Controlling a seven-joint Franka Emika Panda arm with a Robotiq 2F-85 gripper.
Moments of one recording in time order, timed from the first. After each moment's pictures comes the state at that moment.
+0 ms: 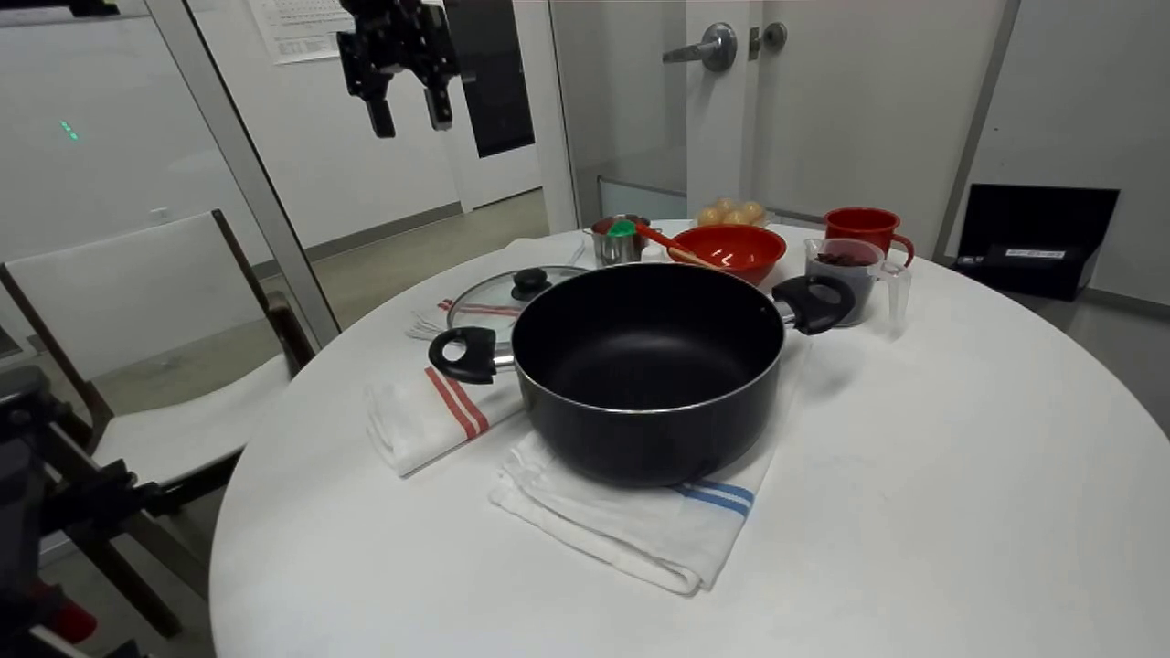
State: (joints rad) arm 0.16 0.44 0.12 -1.91 -0.20 2.22 0.14
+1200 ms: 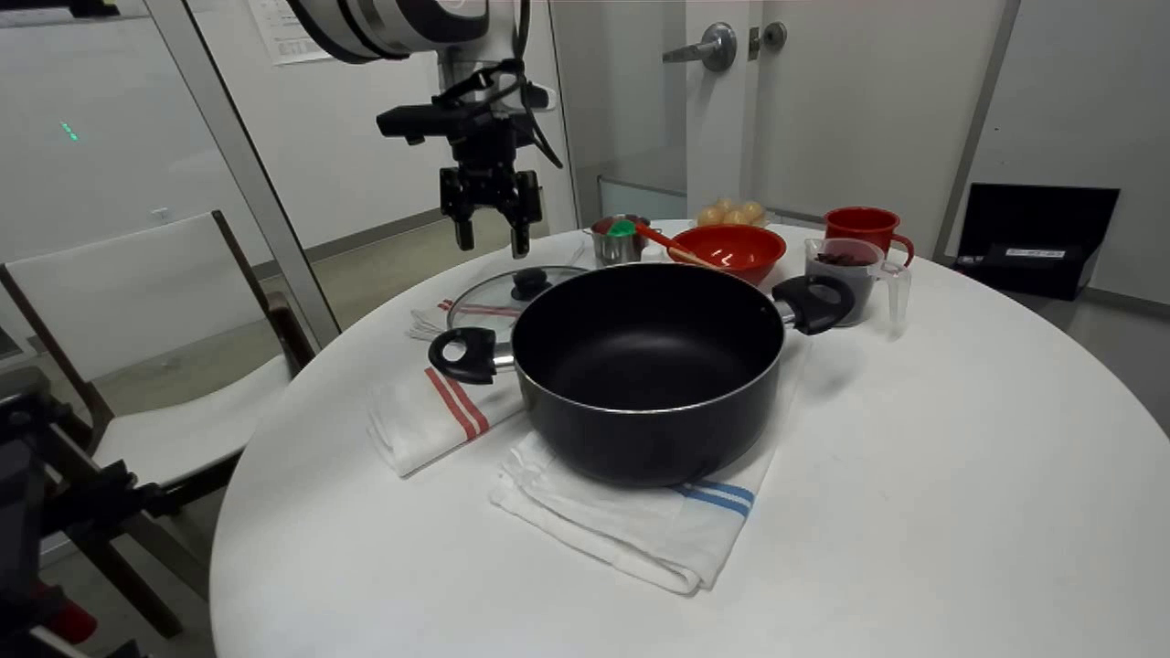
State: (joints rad) arm 0.14 0.92 0.10 -1.52 -0.14 2.24 0.04
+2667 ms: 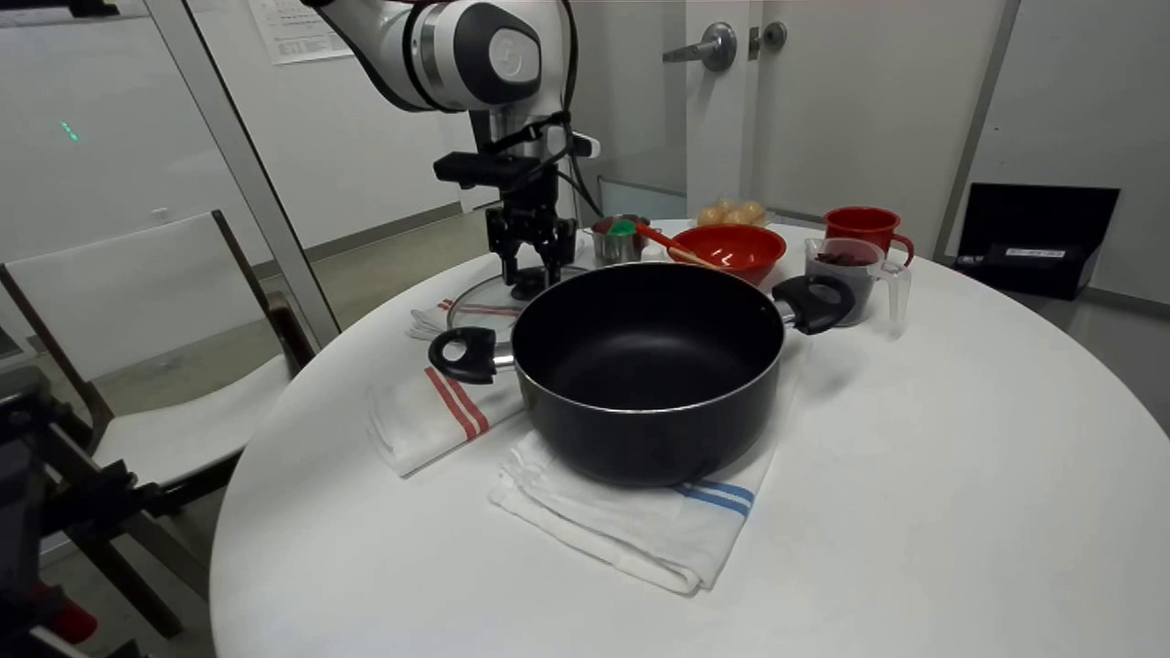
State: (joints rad) arm 0.11 1.15 0.08 -1.24 -0.10 2.19 0.01
